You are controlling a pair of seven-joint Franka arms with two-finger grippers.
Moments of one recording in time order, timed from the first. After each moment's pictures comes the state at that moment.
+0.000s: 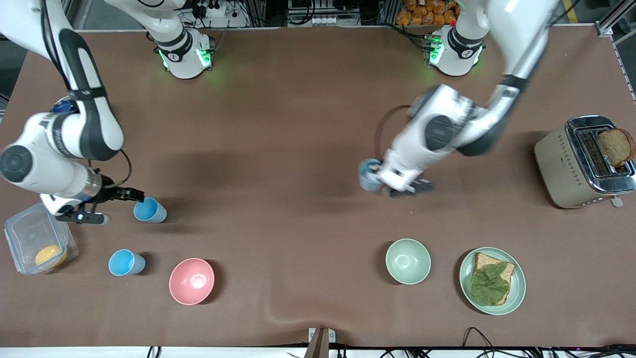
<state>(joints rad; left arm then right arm) -0.13 0.46 -0.56 -1.78 0.05 2.12 -0.88 -0.07 0.37 -0.01 -1.93 0.00 2.23 0.01</state>
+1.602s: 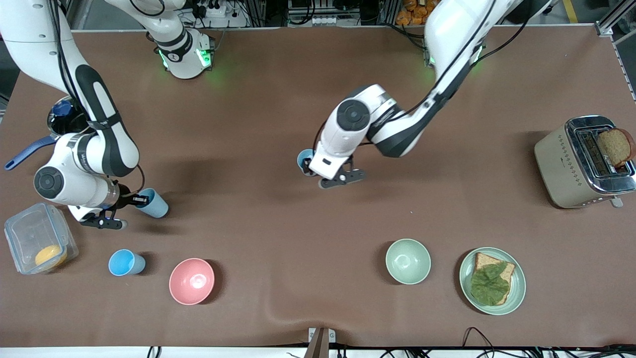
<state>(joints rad) -0.32 0.59 -0.50 -1.57 0.17 2.23 -1.13 -0.10 0.50 0.00 -1.92 0.01 2.29 0.01</state>
